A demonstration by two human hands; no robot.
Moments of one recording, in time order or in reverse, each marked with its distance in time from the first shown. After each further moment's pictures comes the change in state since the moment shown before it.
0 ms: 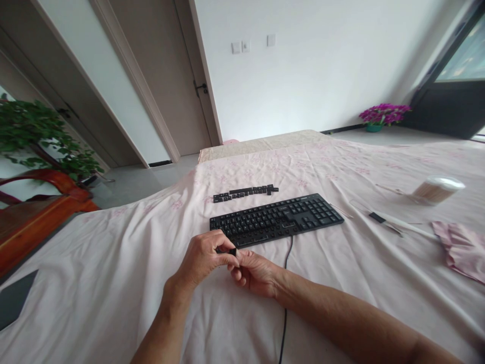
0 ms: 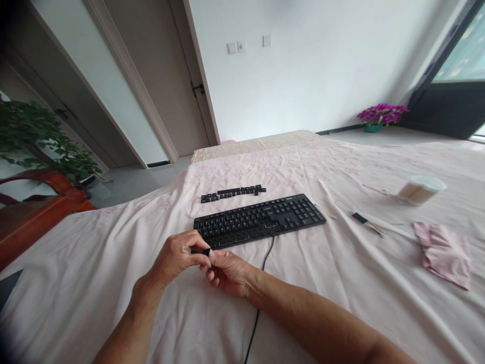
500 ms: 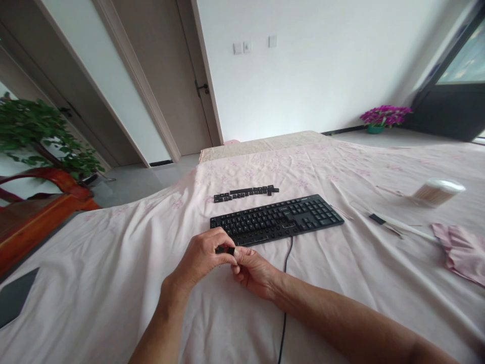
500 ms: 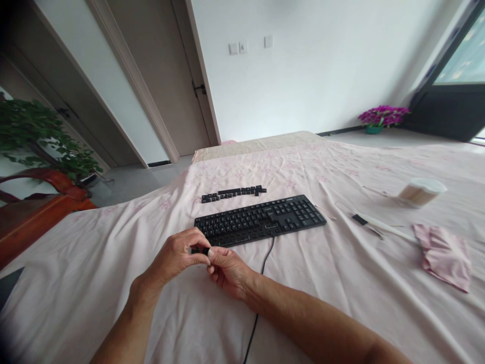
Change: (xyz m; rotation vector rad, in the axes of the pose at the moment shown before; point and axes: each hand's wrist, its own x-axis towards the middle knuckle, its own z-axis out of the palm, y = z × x) left_hand 0.001 -0.003 -0.003 0.051 -0.023 0.067; right_hand 0.002 0.005 0.005 0.146 0.116 -0.082
